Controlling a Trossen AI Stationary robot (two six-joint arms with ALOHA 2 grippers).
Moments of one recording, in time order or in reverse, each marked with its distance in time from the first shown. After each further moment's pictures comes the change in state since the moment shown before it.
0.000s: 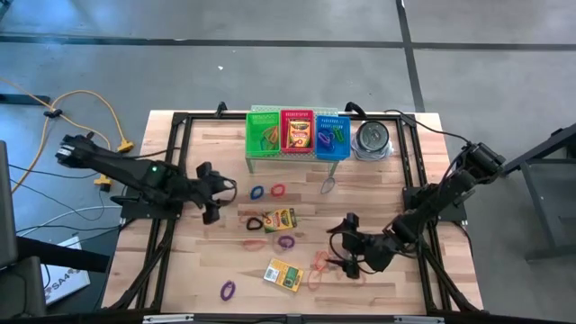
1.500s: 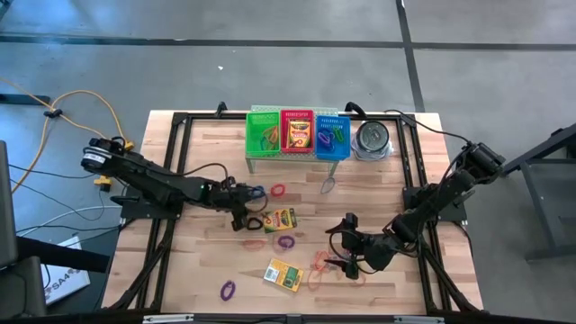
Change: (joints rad) left arm 0.117 0.481 -0.216 0.604 0.089 -0.033; right arm -0.009 0.000 0.000 0.037 -0.003 -0.004
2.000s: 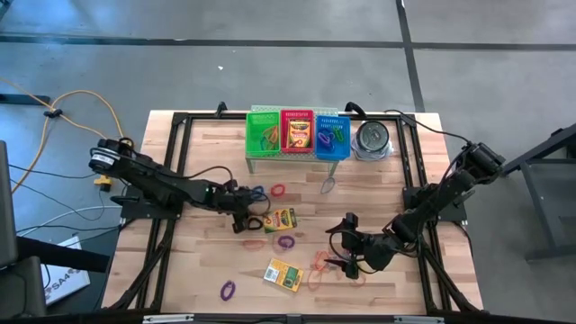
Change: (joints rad) left arm 0.000 0.096 0.002 0.029 0.026 0.002; right arm 0.000 0.001 0.000 -0.009 0.000 0.000
